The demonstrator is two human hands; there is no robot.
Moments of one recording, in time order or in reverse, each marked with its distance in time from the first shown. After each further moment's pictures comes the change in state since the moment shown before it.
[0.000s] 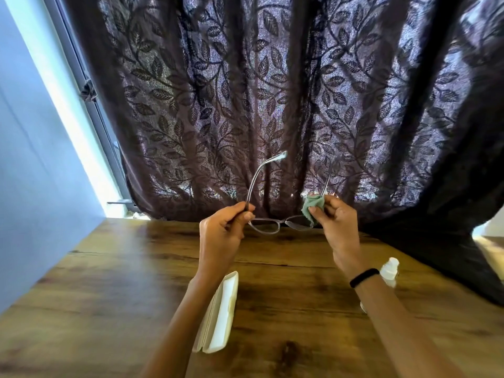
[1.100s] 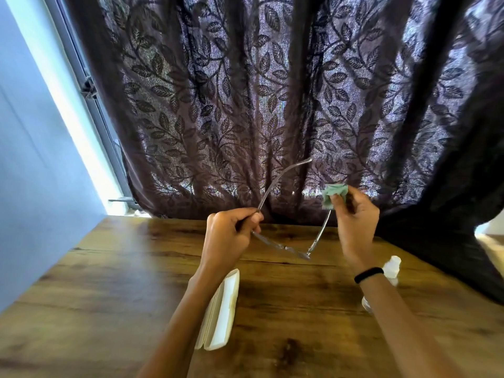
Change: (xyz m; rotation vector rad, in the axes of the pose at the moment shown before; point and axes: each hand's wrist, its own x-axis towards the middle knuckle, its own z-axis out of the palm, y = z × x) left_hand 0.001 0.020 -0.005 0.194 -0.164 0.013; right_hand 0.007 0.007 -0.014 -0.107 0.224 -0.232
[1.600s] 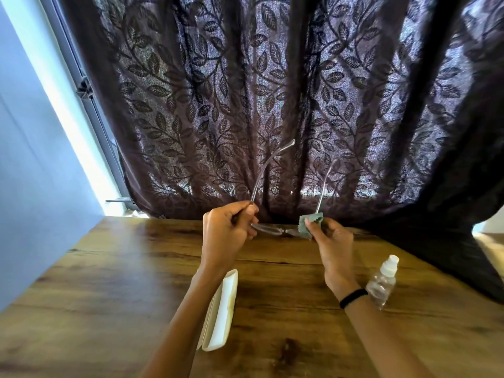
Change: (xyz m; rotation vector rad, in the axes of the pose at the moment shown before) left_hand 0.003 0.001 0.008 -0.177 0.088 -0.138; right_hand -0.043 0.017 0.013 0.186 -0.101 0.313
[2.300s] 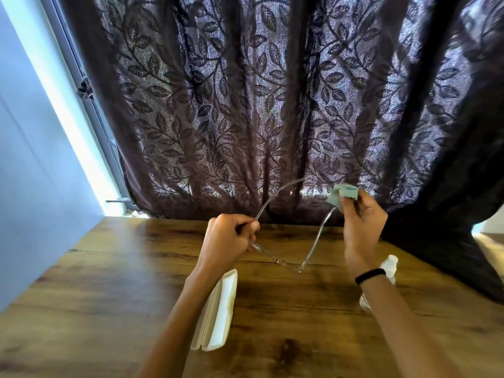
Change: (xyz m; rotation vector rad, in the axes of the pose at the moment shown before) left_hand -0.001 -0.008 -0.007 0.259 -0.230 -0.068; right_hand 0.032 -0.033 -0.020 -0.012 0.185 -0.291
